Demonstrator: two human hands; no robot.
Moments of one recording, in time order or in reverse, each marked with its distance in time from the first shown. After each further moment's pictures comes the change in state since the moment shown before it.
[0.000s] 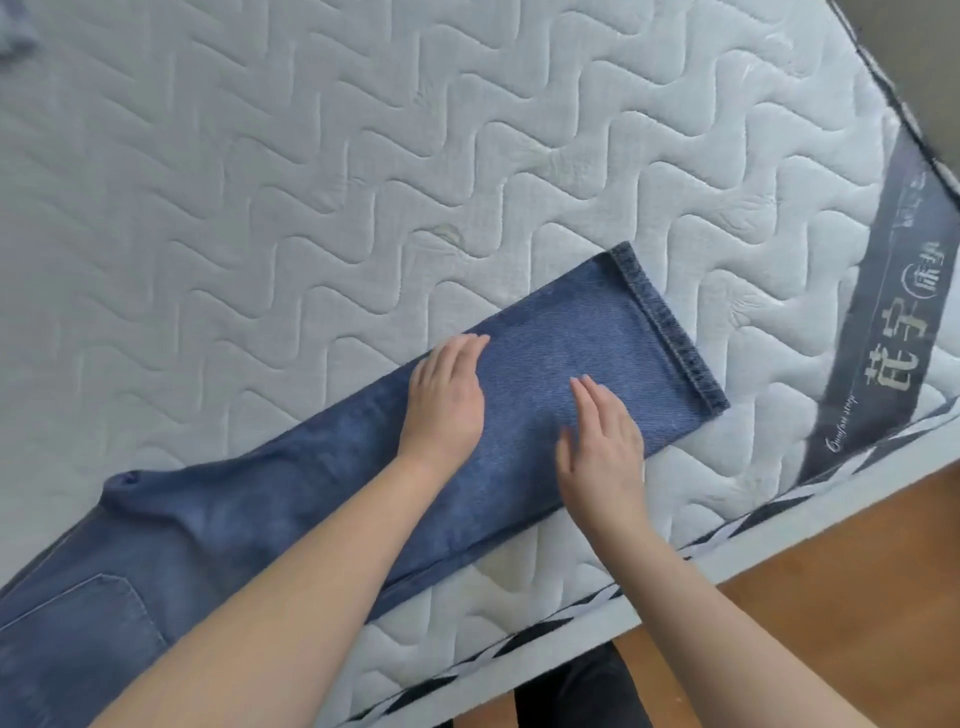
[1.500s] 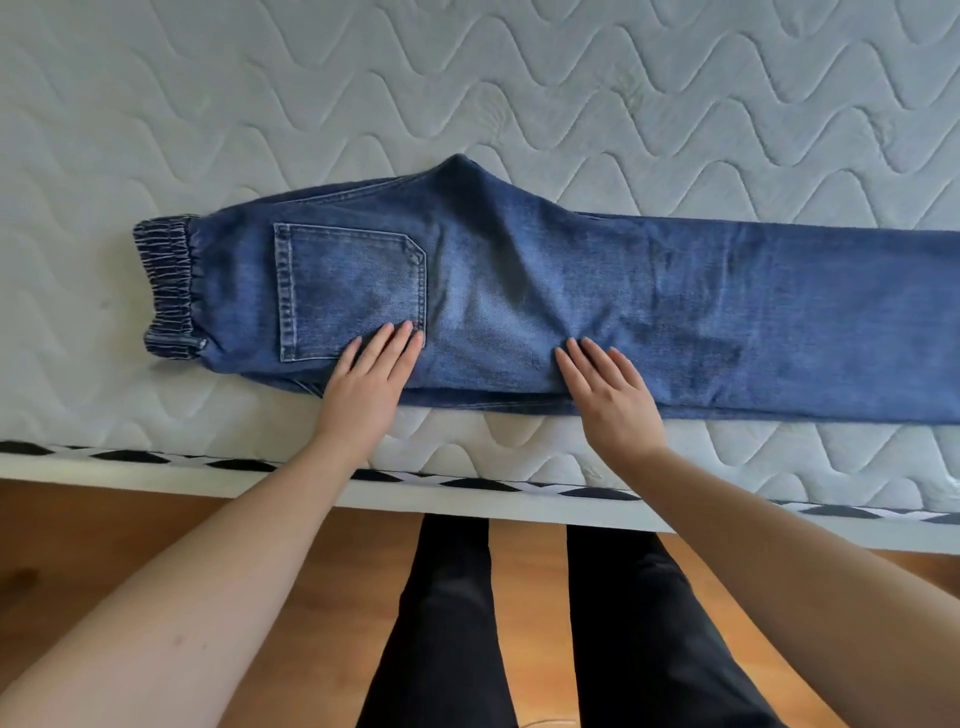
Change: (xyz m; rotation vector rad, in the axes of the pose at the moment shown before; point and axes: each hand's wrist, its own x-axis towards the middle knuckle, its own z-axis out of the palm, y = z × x) left_hand -0.394 -0.293 -0.057 0.420 -0.098 -0.322; right_hand -0.175 -0.148 0.139 -0.659 -0.496 -0.998
